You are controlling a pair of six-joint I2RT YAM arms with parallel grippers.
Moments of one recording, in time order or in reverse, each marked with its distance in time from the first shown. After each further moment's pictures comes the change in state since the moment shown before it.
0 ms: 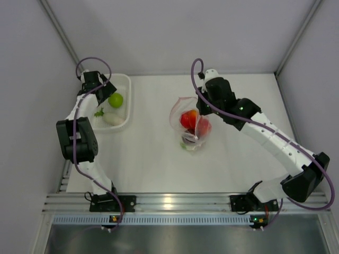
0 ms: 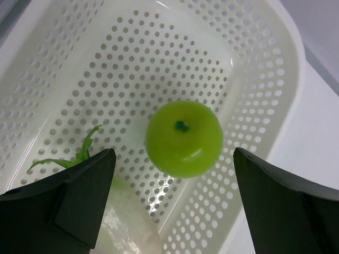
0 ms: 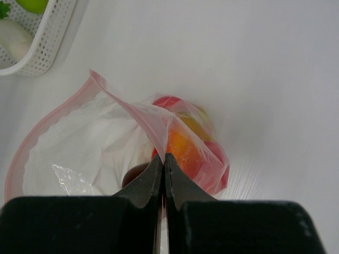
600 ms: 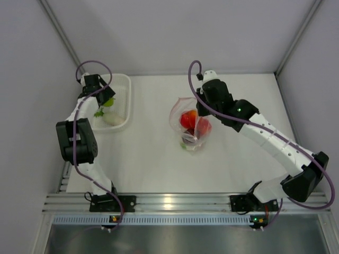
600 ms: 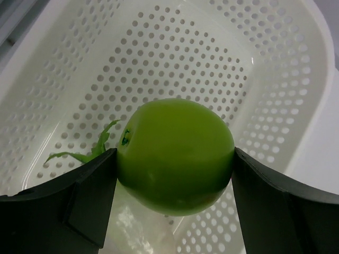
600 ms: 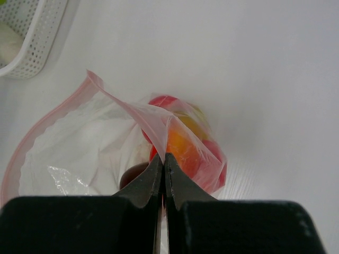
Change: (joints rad) left arm -0.007 -0.052 -0.076 0.032 -0.051 0.016; right arm 0.036 0.004 0.000 -0.006 0.081 0.015
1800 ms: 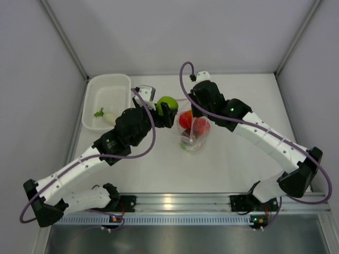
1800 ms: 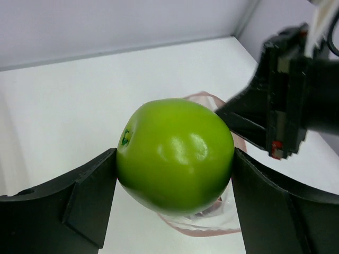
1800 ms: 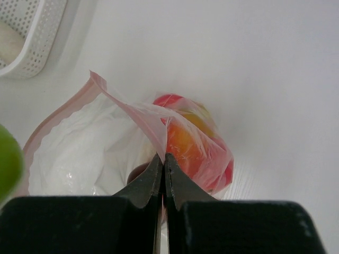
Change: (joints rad) left arm -1.038 -0.772 -0.321 0.117 -0.198 0.269; right arm 0.075 0.055 0.070 -0.048 0.070 0.034
